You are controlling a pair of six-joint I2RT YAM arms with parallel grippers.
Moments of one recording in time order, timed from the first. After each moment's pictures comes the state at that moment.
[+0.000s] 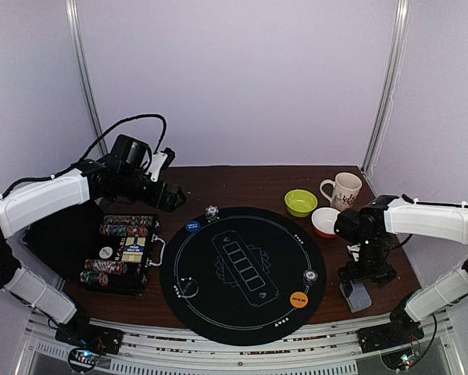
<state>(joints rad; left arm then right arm) -0.55 1.42 1.17 -0.49 0.07 -0.07 0.56 1.37 0.82 -1.28 0.06 0.54</state>
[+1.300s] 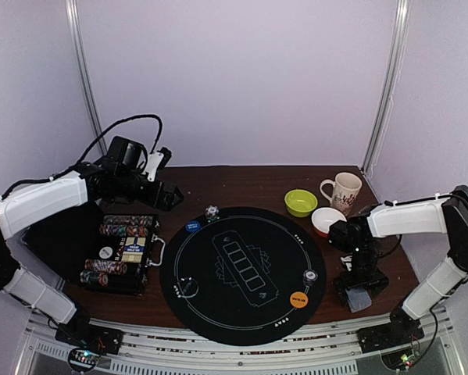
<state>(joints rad) -0.51 1.41 1.14 -0.44 0.09 -0.05 0.56 1.53 0.77 -1.17 0.01 0.51</state>
